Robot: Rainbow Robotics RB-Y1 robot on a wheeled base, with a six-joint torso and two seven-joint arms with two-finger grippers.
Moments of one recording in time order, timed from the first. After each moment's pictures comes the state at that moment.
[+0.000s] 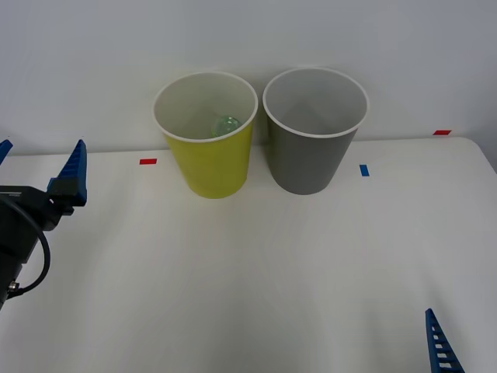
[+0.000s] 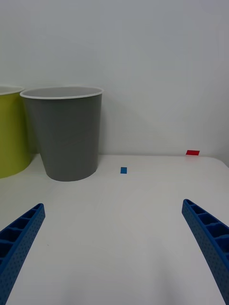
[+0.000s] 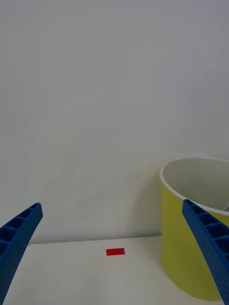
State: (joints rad) right arm 1.11 -0.41 0.12 -2.19 -0.10 -0.61 1.42; left arm 0.47 0.36 0.11 -2.45 0.26 0.25 -1.37
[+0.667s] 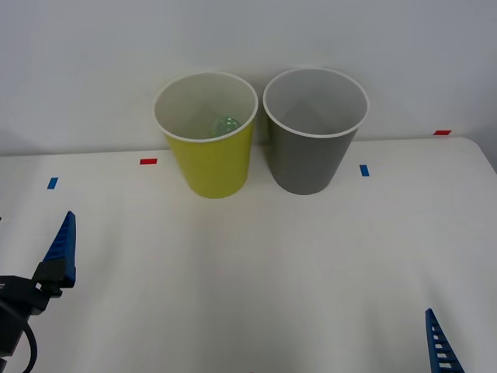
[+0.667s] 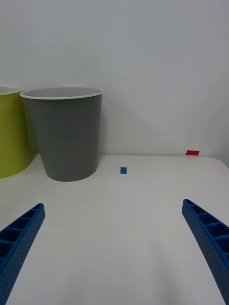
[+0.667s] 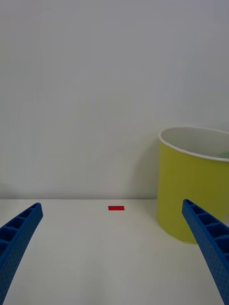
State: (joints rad) right arm 1.11 -0.41 0.12 -2.19 -0.10 -0.61 1.42; left arm 0.85 0.37 0.02 -2.41 0.25 -0.14 -1.37
